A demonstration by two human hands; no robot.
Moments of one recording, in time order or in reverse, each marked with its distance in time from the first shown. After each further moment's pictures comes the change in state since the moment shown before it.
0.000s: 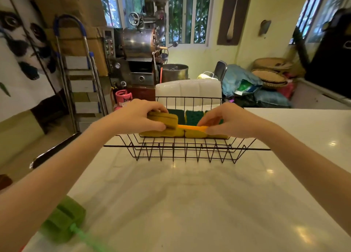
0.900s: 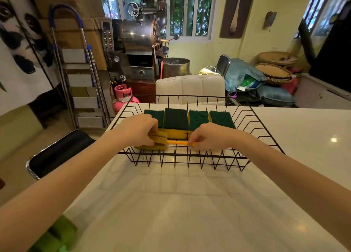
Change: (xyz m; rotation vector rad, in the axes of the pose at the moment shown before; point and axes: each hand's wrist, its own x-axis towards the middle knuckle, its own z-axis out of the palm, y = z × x) left_hand 0.043 -0.055 0.037 0.459 -0.091 -0.103; right_hand 0.059 0.029 0.048 -0.192 -0.309 0.068
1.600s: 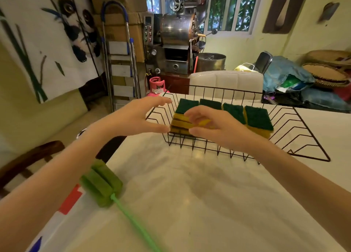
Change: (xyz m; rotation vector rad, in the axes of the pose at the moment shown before) left_hand -0.110 -0.017 -0.030 -0.440 0.192 -0.067; right_hand -0.022 -0.085 0.009 0.360 0.303 -0.260
